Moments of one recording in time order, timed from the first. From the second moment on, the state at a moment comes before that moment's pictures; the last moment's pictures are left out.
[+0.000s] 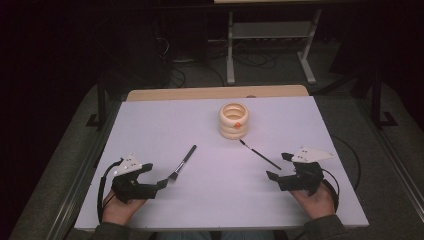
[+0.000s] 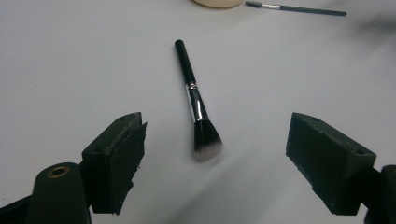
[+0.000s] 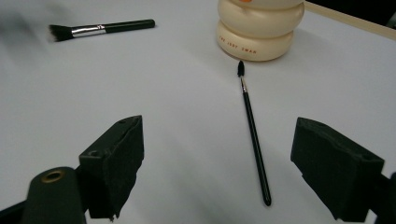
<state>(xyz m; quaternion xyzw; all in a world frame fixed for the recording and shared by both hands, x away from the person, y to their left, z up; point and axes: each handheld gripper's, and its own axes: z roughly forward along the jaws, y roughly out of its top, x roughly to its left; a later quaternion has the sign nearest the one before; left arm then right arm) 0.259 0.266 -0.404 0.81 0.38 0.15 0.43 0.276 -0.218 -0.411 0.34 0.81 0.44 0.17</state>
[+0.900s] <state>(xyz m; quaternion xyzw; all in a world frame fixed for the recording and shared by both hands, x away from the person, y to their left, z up) 0.262 0.263 -0.393 0.80 0.38 0.14 0.44 0.276 -0.220 -0.412 0.35 0.81 0.44 0.17</state>
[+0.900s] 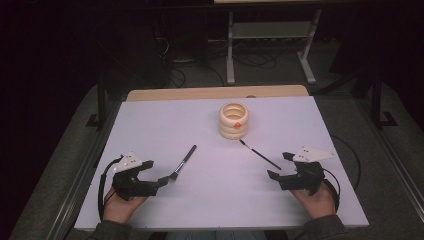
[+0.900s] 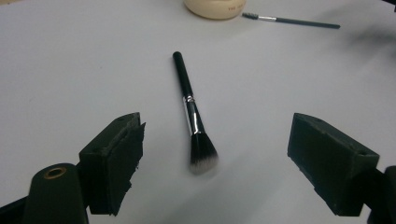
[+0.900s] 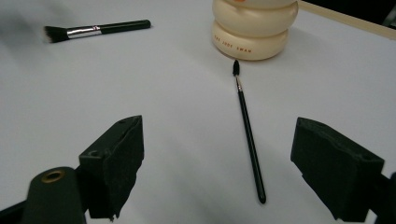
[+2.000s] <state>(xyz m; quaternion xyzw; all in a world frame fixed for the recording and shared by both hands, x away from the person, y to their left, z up) 0.331 0.226 -0.384 0.84 0.39 0.10 0.35 0.277 -0.223 -0.404 0.34 0.80 0.45 0.18</state>
